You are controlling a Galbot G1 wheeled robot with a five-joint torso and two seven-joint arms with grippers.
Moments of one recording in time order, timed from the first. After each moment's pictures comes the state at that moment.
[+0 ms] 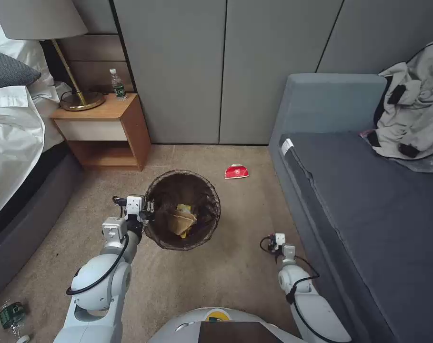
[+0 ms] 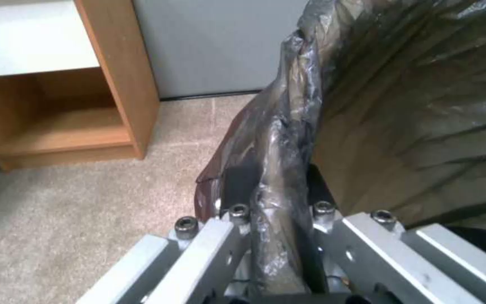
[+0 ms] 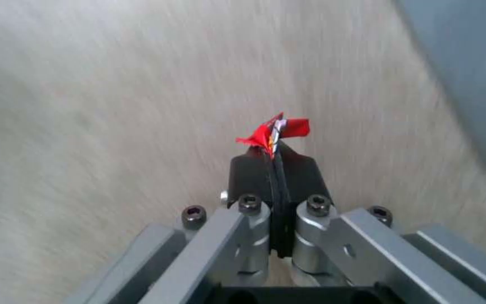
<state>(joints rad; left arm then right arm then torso) 1.50 -1.49 -0.61 -2.33 -0.06 0.58 0.10 -1.25 1.34 0.48 1.37 0.23 -0.17 0.07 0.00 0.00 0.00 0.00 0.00</state>
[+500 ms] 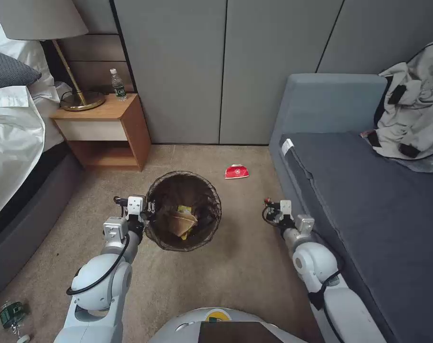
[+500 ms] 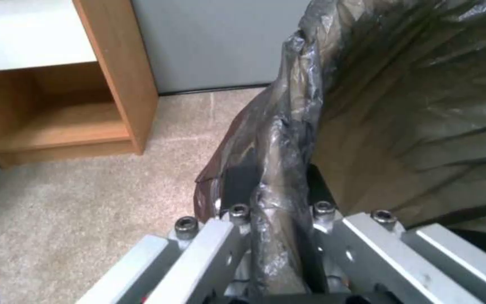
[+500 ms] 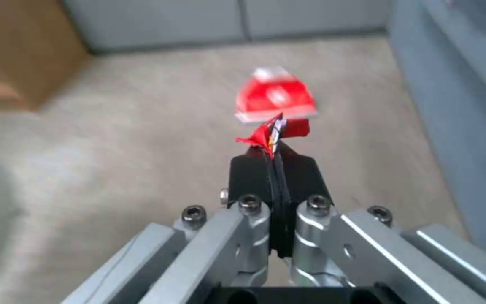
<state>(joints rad) 1.50 -1.49 -0.61 -2.33 -0.05 0.60 0.10 -1.35 1.26 0.48 1.99 0.45 -0.42 0.04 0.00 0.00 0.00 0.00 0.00</state>
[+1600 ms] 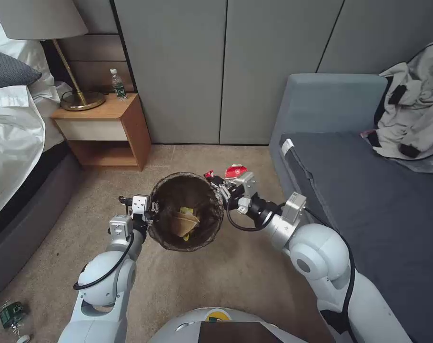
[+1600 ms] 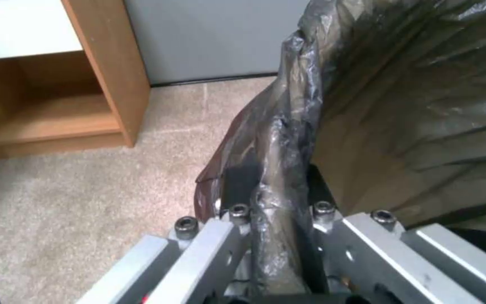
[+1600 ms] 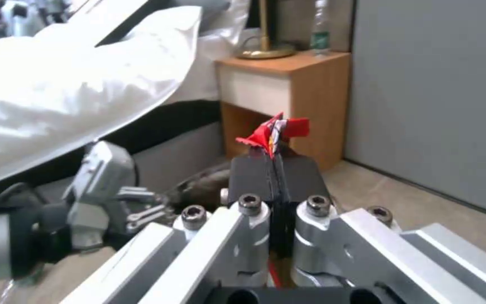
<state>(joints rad) 1.47 -1.49 -0.58 -2.30 -0.04 0.62 0.09 -1.13 1.11 0.19 2.35 0.53 -0.55 -0.20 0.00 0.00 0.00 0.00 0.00</state>
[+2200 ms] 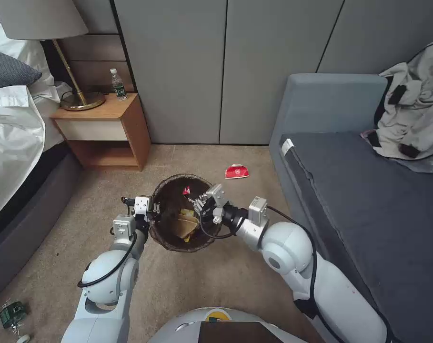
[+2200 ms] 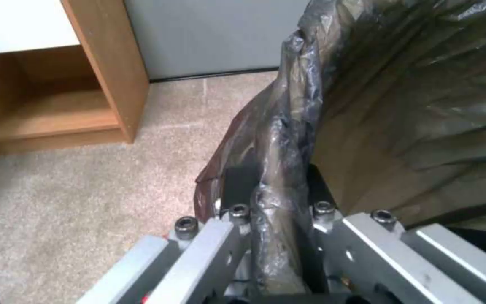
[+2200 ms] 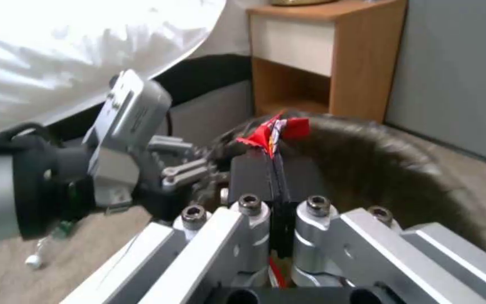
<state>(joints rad) 1.47 -1.49 -0.57 -2.29 -0.02 0.62 0.09 -1.06 1.13 0.00 2.24 0.49 -0.56 -0.17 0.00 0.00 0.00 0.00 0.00</state>
